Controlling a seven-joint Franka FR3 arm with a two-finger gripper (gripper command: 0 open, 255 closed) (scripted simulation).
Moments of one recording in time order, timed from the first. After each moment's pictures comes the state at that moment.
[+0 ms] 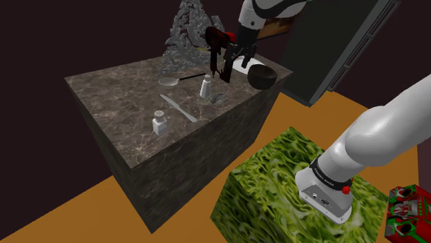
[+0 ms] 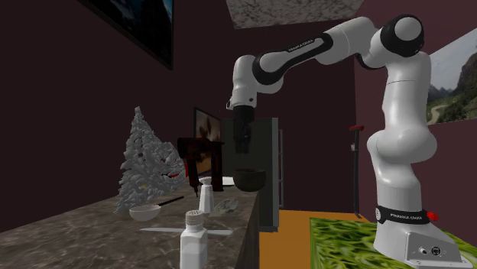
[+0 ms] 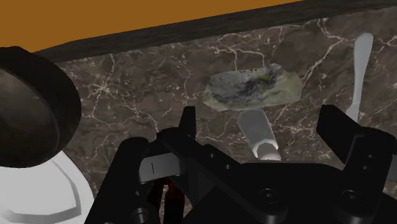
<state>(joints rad) 0.03 -0.20 0.10 -2.22 0.08 2.05 0.12</state>
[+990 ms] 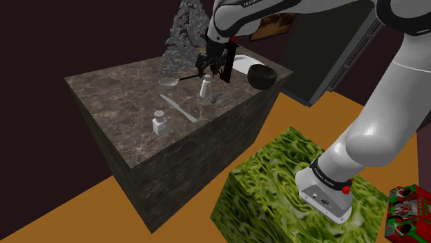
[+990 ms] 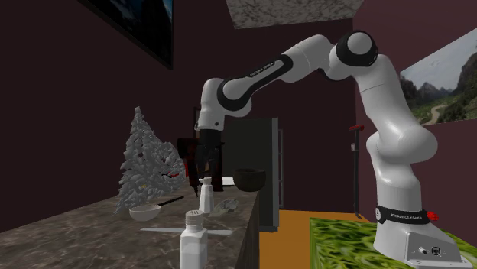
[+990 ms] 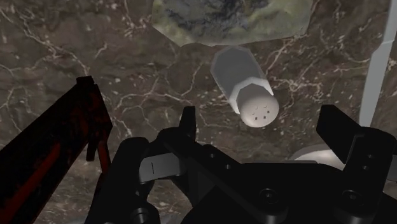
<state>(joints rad) 0.05 0.21 0.13 -1.94 0.07 2.22 0.11</state>
